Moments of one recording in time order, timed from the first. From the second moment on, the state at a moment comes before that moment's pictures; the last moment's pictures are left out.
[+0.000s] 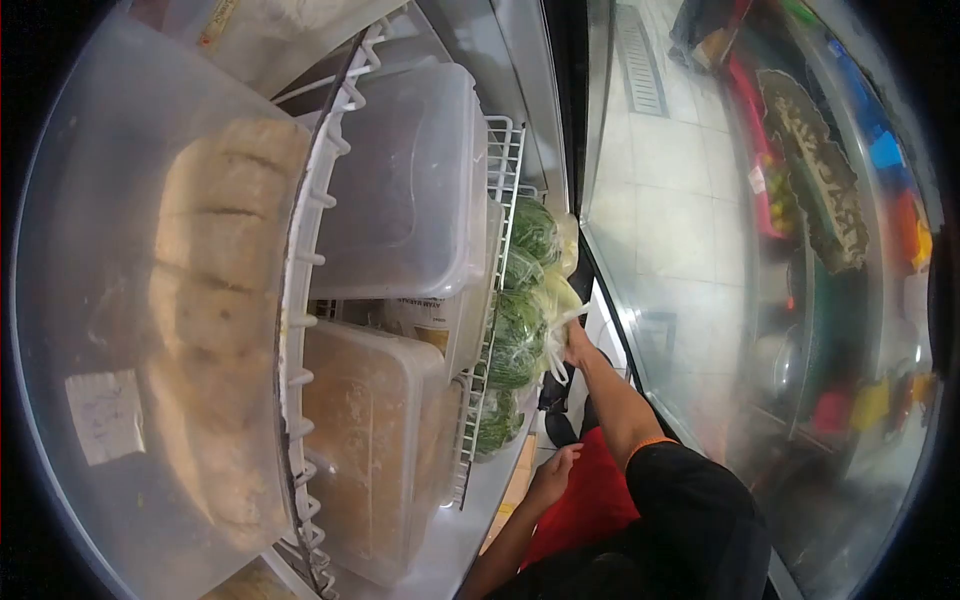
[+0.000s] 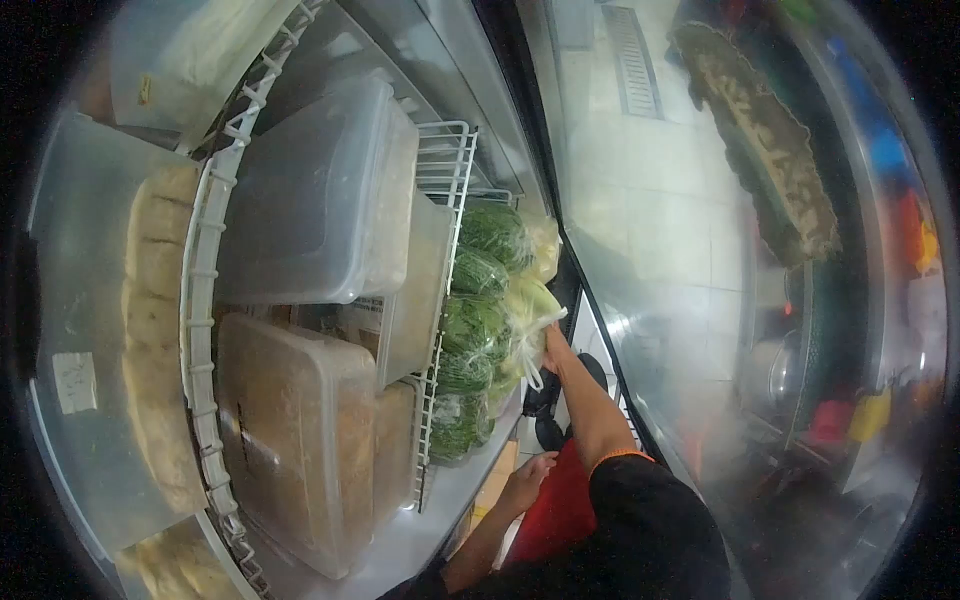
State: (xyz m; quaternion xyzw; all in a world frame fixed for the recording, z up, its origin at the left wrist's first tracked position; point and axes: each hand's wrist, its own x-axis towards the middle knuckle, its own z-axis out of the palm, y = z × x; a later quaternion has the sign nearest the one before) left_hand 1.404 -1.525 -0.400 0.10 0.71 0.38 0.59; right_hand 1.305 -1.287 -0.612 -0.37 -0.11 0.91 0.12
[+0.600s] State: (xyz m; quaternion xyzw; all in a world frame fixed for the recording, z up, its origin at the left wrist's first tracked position) left_hand 1.394 -1.516 -0.421 0.11 0.75 0.47 0.46; right_hand 1.428 -1.268 -0.639 -0.33 -0.07 0.94 0.04
